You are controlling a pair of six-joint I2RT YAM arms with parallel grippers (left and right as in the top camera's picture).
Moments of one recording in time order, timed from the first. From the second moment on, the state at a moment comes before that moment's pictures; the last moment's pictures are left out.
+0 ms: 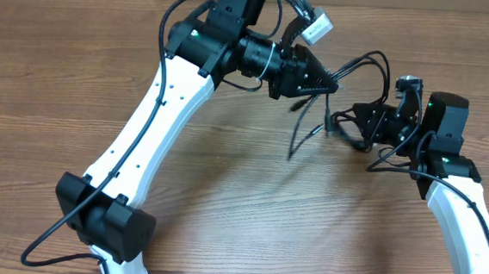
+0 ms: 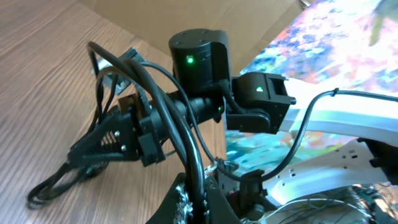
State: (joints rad) left arm -0.47 1.89 2.01 -0.91 1.15 0.12; right arm -0.10 1.35 0.83 -0.18 -0.59 0.25
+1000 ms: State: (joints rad) left arm -0.43 1.89 2.01 -1.23 0.35 -0.08; right arm -0.03 1.35 0.84 -0.44 -0.66 0.44
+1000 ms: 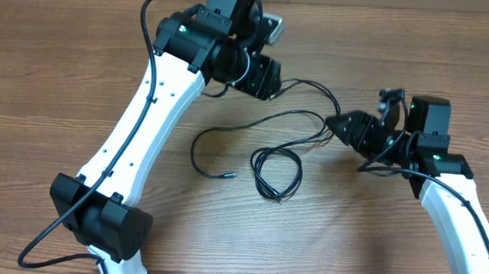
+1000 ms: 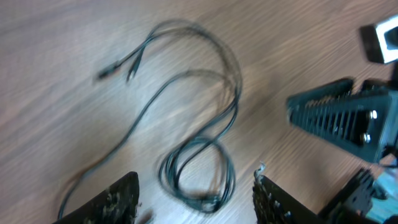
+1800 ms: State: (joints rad) left arm -0.60 1.89 1.45 -0.83 0.25 0.07; right arm 0.10 1.35 0.84 -0.77 -0.45 0.28
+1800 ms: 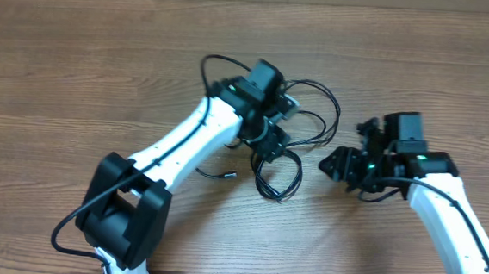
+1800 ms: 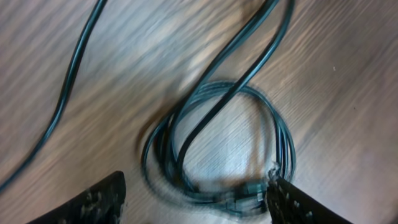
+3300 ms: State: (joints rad) left arm -0.66 2.03 1.39 -0.54 0.08 0.10; right arm 0.28 1.43 0.83 -0.64 -0.30 0.59
